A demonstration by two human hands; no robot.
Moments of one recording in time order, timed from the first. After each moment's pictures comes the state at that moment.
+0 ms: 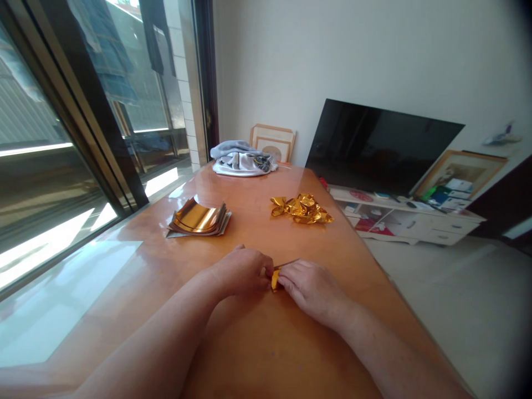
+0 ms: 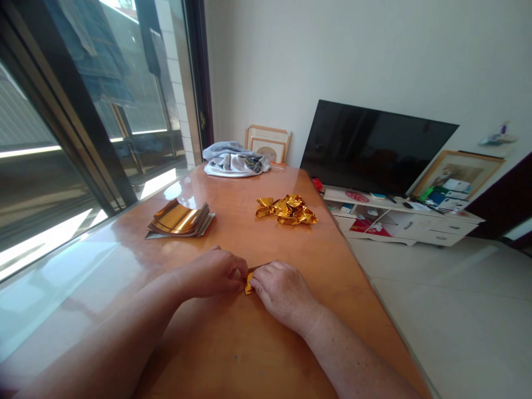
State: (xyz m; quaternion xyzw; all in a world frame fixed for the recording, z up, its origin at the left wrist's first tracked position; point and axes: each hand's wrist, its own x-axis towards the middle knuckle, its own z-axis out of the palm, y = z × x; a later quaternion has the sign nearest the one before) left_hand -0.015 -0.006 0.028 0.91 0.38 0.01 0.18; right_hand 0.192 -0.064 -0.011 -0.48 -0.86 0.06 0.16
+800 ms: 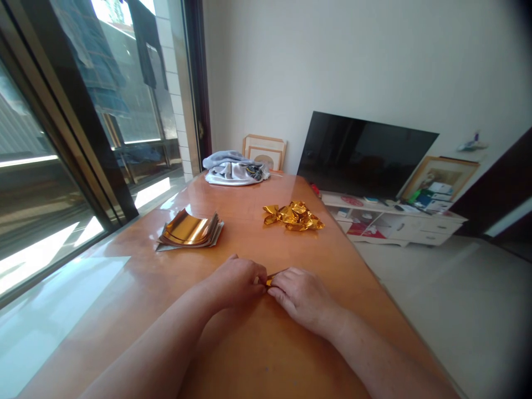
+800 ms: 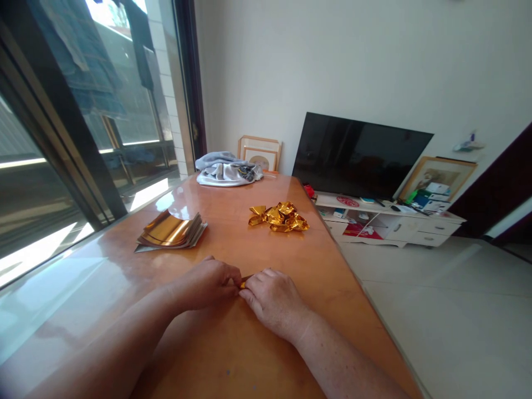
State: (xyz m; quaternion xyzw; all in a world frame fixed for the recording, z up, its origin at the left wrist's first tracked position) left_hand -0.015 -0.001 0.019 0.91 0.39 0.03 0.16; right_hand 0.190 -0.062 -0.014 -0.49 -0.86 0.04 0.15
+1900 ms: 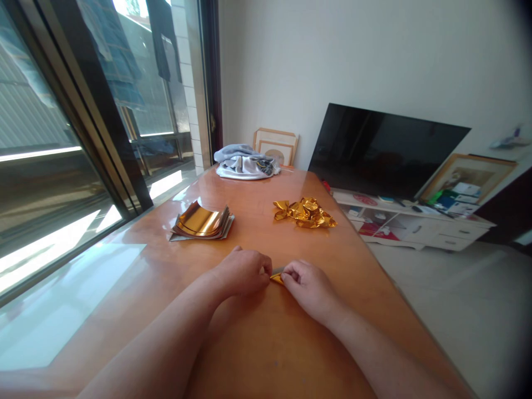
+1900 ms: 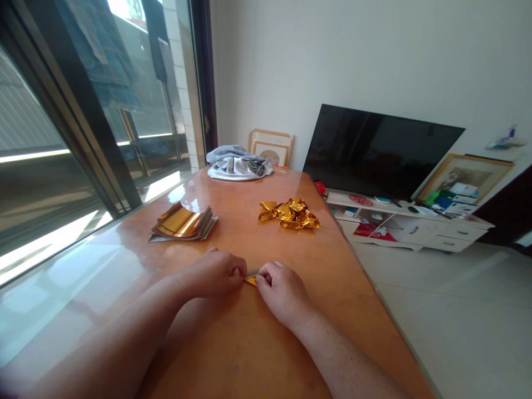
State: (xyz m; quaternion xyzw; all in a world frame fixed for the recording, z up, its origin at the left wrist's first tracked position) left_hand -0.018 0.003 0.016 0.88 0.44 0.04 0.16; right_hand 0.184 -0.046 -0.034 -0.61 -0.73 0.15 0.27
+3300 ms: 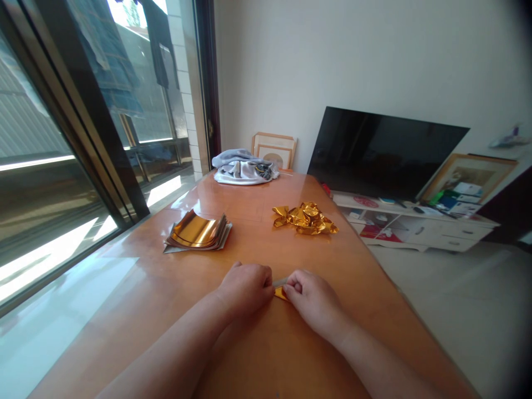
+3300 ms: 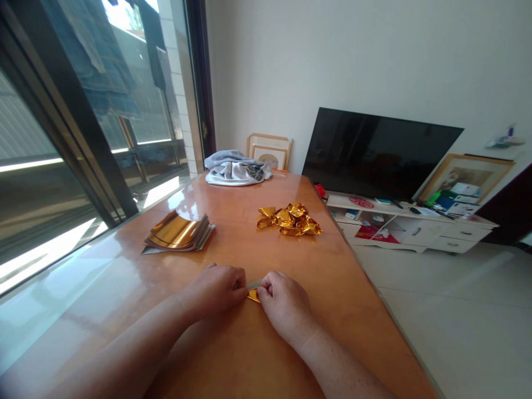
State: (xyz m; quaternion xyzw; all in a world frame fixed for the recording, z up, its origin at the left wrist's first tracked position) left_hand -0.005 0.006 0.003 0.86 0.48 0.06 0.17; right_hand 0.186 -0.039 -0.035 -0.66 -0.69 0.17 0.24
